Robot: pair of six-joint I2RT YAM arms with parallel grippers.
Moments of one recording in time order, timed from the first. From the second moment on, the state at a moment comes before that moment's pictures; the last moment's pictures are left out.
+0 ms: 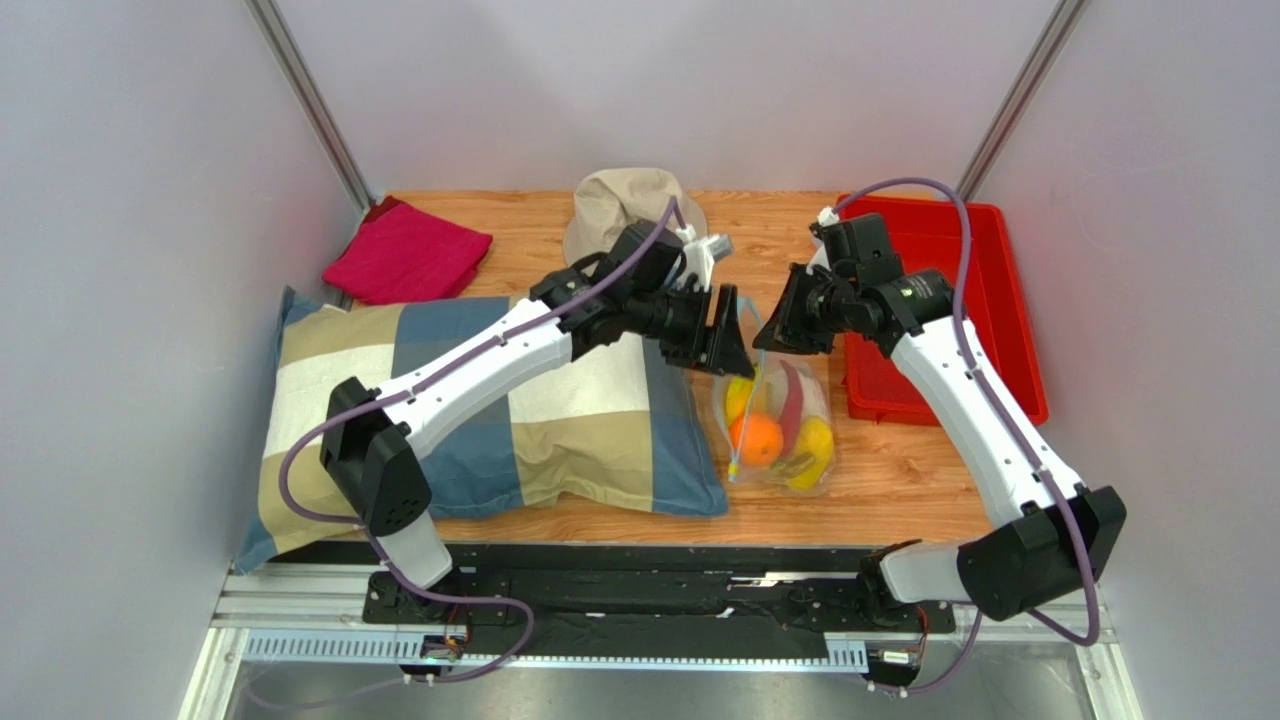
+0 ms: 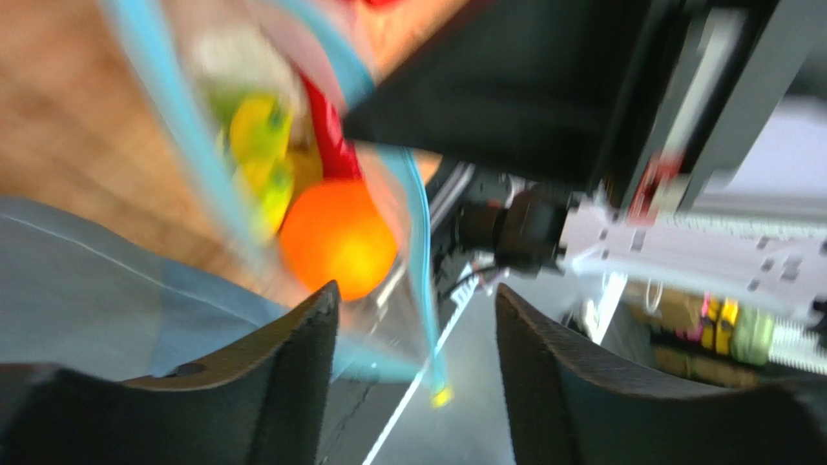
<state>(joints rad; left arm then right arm) -0.84 1.68 1.57 -0.55 0.53 -0.62 0.34 1.35 1.39 -0.93 -0.25 0.62</state>
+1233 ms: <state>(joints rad) -0.82 1.86 1.68 -0.86 0.21 -0.34 0.34 1.26 1.37 -0.97 -0.29 0.61</state>
